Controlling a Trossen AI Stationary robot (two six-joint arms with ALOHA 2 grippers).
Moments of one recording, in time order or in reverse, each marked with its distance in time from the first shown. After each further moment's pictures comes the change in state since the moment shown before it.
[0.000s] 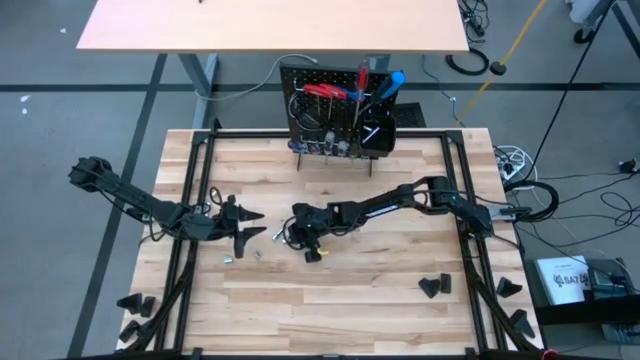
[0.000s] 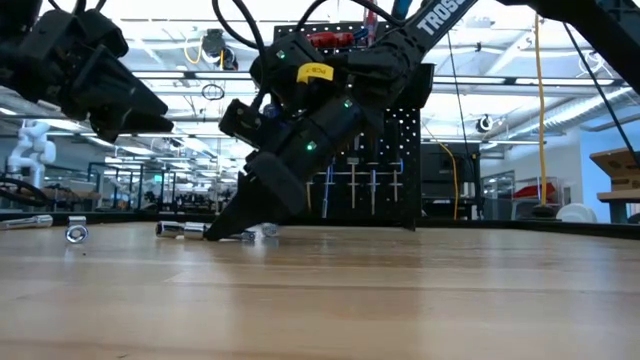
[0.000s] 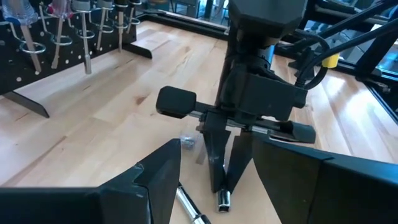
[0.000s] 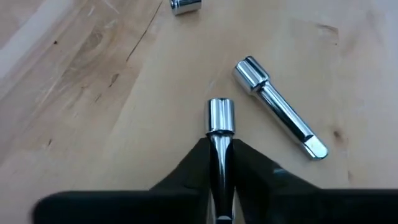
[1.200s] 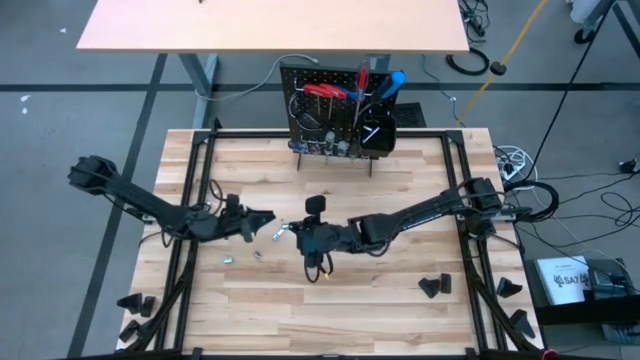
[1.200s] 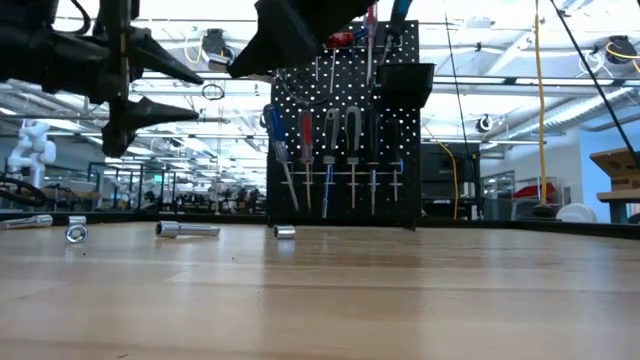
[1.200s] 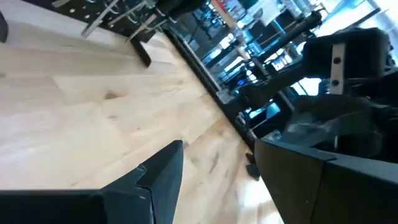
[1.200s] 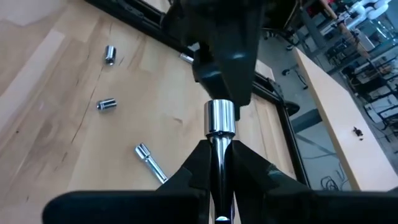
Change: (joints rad) left arm 0.049 0.270 0.003 0.455 -0.069 -0.584; right arm 0.211 -0.352 -0.006 -0.026 0.645 -0.144
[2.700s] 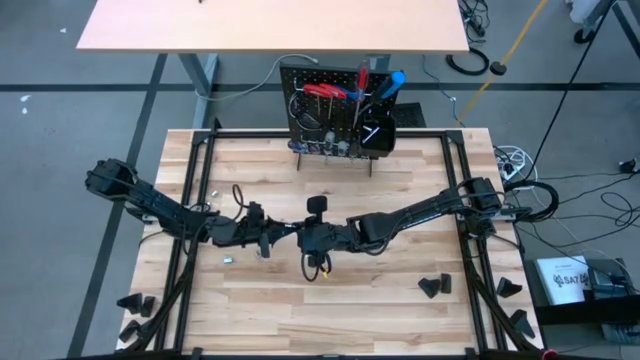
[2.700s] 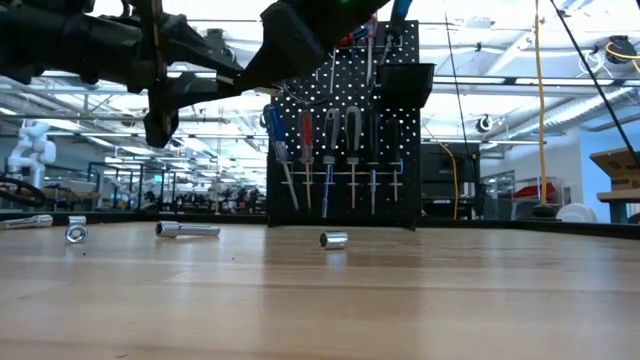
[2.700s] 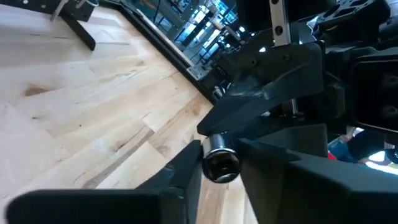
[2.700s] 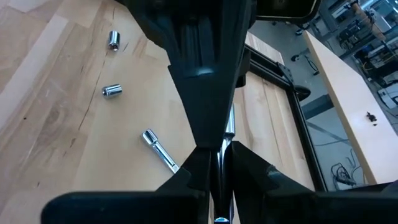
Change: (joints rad) left arm 0.026 0.363 0.162 0.238 0.172 0.161; right arm -0.011 0.004 0.004 -0.075 -0.017 0.071
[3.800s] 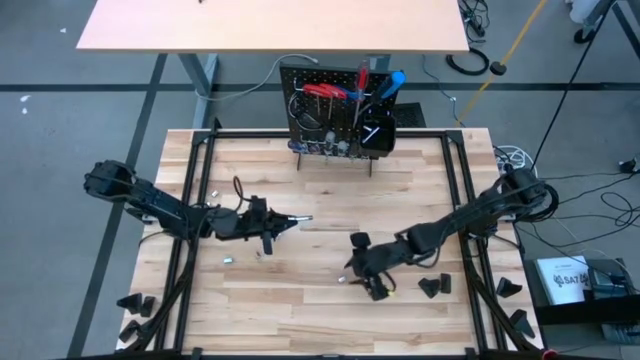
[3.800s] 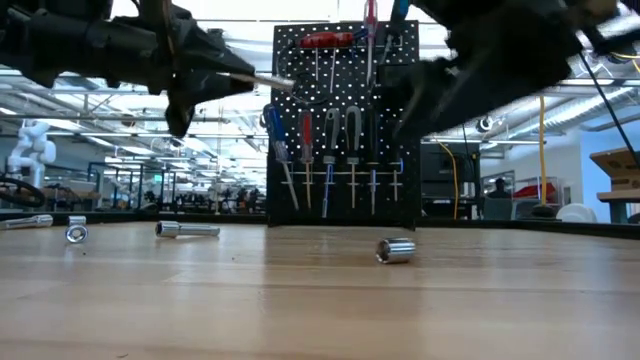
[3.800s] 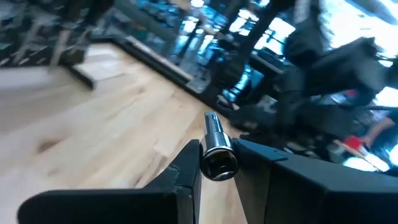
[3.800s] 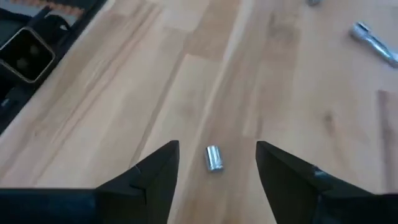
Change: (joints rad) left arm 0.091 -0.002 0.003 0.033 0.086 0.240; right arm 0.166 -0.342 -0.585 0.101 -0.474 0.387
